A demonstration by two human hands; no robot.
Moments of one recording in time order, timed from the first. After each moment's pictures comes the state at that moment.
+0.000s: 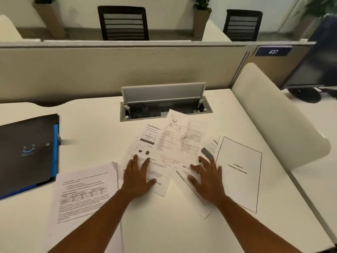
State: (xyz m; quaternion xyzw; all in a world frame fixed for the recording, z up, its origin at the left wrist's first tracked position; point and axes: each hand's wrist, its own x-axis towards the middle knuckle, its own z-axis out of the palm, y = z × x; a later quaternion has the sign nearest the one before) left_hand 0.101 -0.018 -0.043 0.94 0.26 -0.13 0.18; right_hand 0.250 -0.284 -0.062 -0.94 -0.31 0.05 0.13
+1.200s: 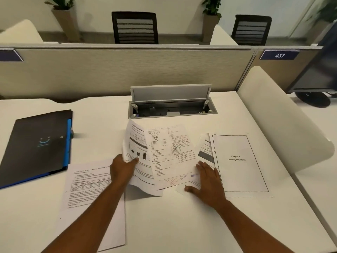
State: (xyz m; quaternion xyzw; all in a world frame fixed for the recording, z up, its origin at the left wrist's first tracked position) left_hand 0.075 0.002 0.011 0.67 0.55 0.13 0.48; right_hand 0.228 -0.289 -0.054 -0.93 -0.34 0.09 0.11
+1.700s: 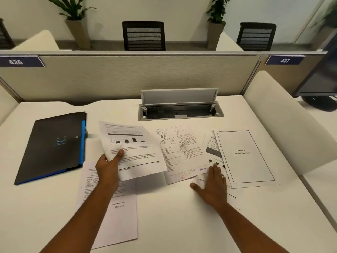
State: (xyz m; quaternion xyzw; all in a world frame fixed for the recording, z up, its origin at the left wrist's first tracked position) left_hand 0.017 0.035 0.042 0.41 0.46 0.33 0.71; right_hand 0.196 -0.270 -0.053 -0.96 -0.20 0.13 0.14
